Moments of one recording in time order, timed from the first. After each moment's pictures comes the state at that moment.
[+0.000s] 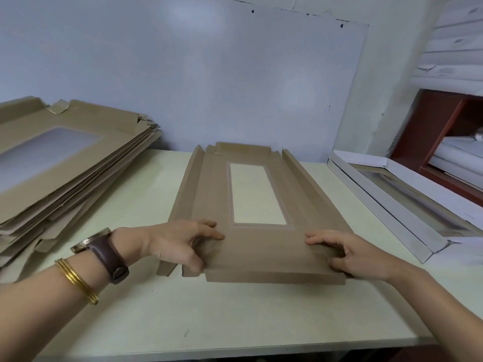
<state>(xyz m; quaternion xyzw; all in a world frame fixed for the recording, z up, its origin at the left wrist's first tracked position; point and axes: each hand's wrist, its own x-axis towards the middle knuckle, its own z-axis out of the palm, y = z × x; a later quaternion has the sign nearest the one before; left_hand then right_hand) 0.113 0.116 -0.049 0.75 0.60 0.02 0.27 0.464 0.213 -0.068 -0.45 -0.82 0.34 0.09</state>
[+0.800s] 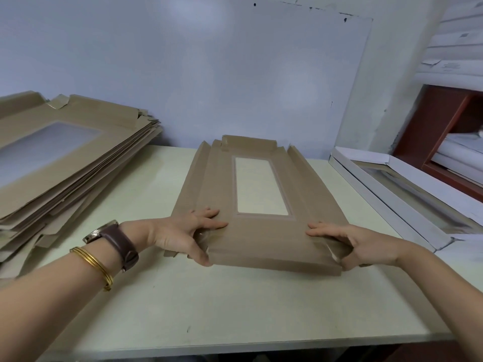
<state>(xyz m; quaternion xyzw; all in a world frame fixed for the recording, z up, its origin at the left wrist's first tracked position) 0.099 0.133 -0.068 0.75 0.59 0.04 0.30 0.471 0.228 -0.052 -0.43 -0.81 0.41 -0.01</state>
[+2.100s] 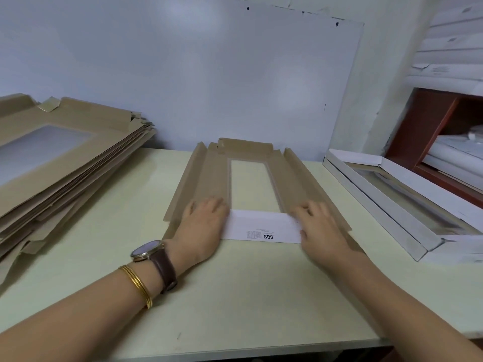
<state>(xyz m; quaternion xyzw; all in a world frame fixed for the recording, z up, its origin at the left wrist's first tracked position) 0.150 0.159 -0.099 0.72 0.68 0.16 -0.05 0.406 0.229 -0.087 -0.50 -0.85 -0.03 0.15</state>
